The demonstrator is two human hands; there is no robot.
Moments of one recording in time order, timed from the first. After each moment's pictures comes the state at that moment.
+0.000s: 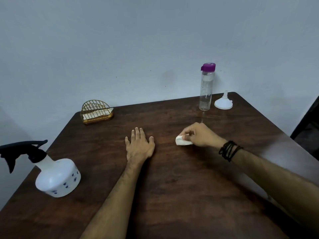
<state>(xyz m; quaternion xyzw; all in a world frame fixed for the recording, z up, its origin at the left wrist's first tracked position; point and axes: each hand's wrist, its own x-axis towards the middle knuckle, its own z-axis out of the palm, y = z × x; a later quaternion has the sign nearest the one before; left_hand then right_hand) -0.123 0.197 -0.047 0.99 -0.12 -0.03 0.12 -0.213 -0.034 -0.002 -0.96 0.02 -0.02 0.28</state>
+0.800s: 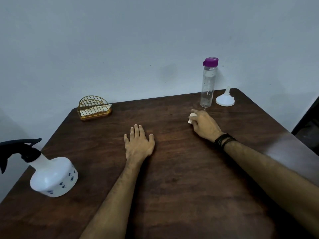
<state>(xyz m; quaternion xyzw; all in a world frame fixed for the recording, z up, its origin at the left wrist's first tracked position) -0.122 0.198 -0.047 0.99 -0.12 -0.02 0.11 -0.167 -0.074 -0.042 -0.98 0.05 -0.17 0.11</state>
